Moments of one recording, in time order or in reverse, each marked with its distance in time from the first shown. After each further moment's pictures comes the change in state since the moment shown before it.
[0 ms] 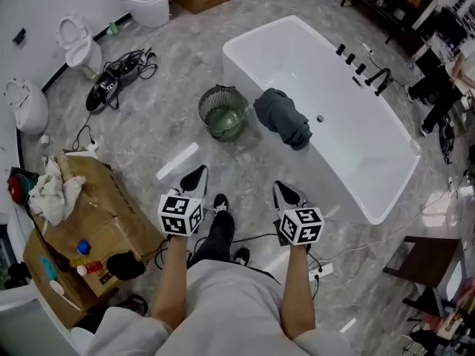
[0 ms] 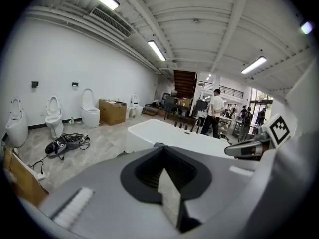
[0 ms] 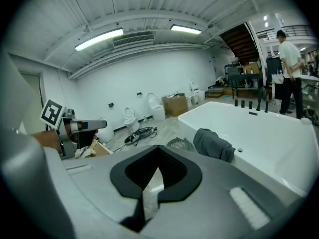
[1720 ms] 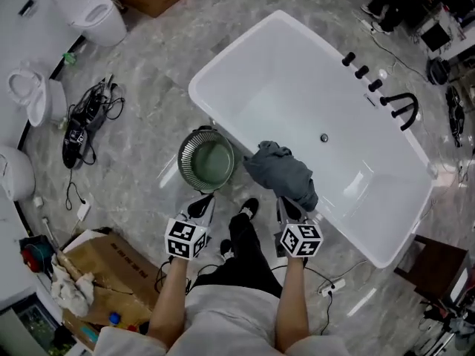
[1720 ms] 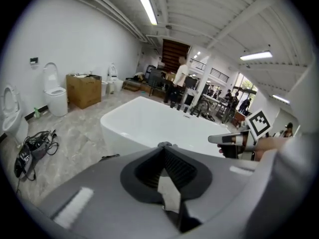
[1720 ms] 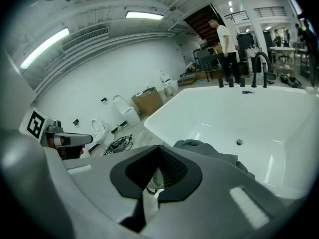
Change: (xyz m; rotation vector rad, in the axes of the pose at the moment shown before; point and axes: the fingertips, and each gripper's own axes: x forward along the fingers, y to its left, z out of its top) left arm 0.390 0.118 0.050 0.038 0.313 -0.247; right arm 0.326 -0.234 0.091 0.288 0.053 -0.207
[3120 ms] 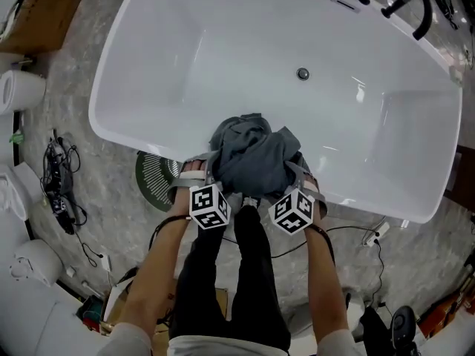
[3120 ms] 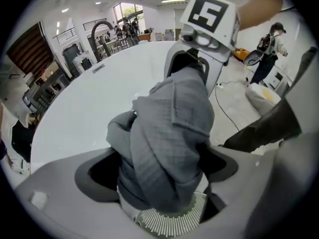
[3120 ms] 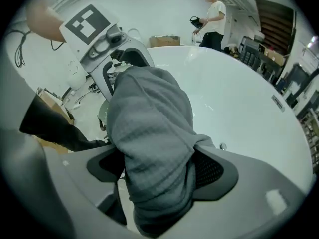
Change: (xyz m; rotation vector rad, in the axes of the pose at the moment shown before) left arm 0.360 -0.053 -0.131 1.277 0.538 -0.522; right arm 0.148 -0.205 -0.154 -0.520 0.523 -0.065
